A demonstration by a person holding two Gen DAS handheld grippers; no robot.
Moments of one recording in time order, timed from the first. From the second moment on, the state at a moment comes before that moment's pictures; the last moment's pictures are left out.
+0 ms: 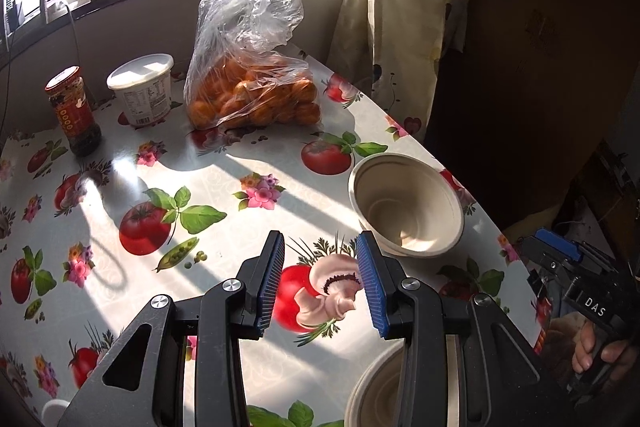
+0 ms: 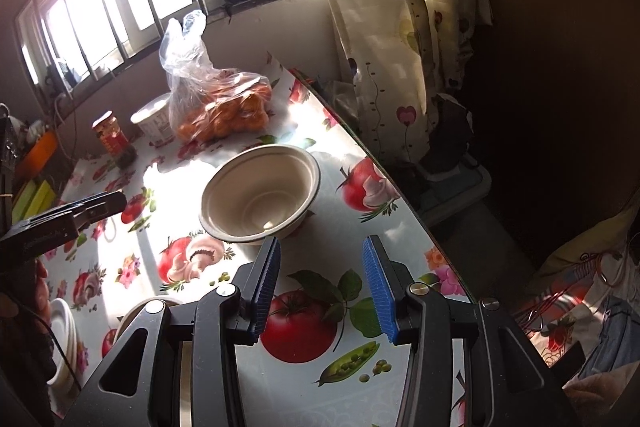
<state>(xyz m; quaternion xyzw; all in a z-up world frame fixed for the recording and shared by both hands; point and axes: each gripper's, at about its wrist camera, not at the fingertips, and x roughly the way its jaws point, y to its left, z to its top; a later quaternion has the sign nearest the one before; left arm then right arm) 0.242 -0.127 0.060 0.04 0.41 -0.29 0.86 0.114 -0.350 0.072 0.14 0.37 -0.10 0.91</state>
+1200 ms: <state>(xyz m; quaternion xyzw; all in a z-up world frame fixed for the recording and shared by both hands) 0.301 -0.180 0.014 0.05 0.47 -0.31 0.82 0.187 -0.370 0.028 0.18 0.41 -0.05 0.89</state>
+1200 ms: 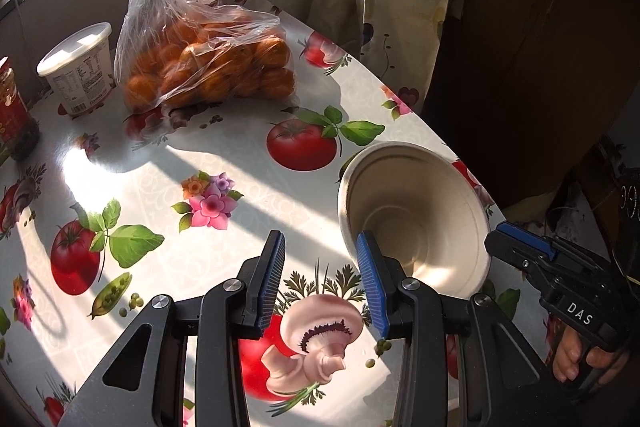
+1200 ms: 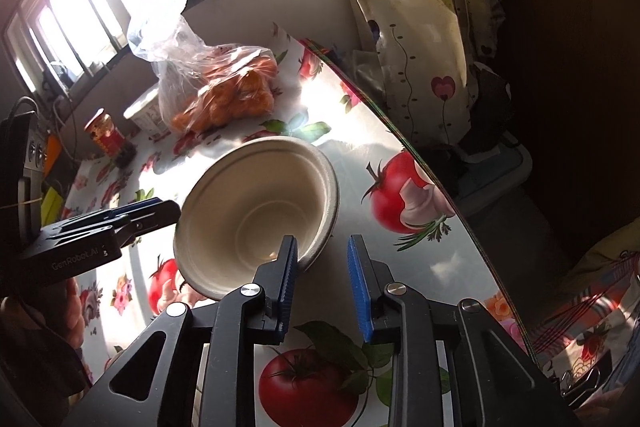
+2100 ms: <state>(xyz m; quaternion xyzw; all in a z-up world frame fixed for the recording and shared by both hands) 0.299 -0.188 0.011 0.06 0.47 -0.33 0.82 0.193 -0.364 0.030 0.18 0.41 -0.04 0.89</state>
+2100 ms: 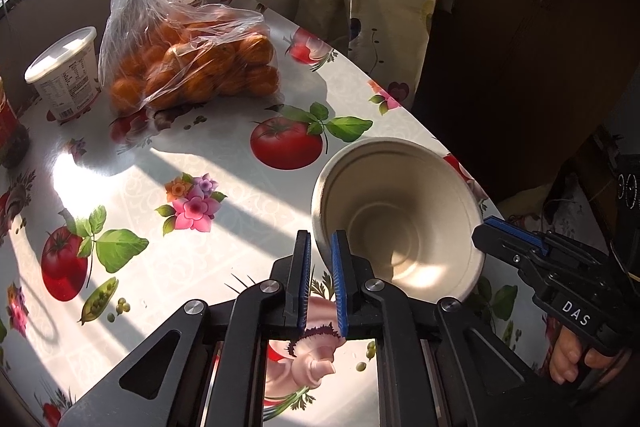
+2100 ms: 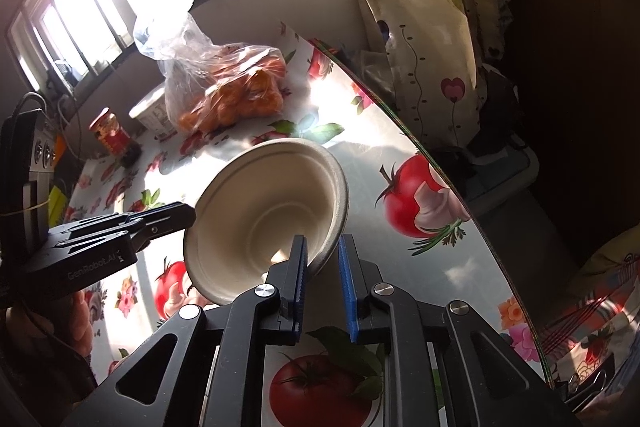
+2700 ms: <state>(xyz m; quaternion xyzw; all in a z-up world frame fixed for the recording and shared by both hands) 0.301 -0.188 0.007 0.05 0.48 -0.33 0.81 0.191 -0.367 0.027 0.19 0.41 -0.04 0.89</state>
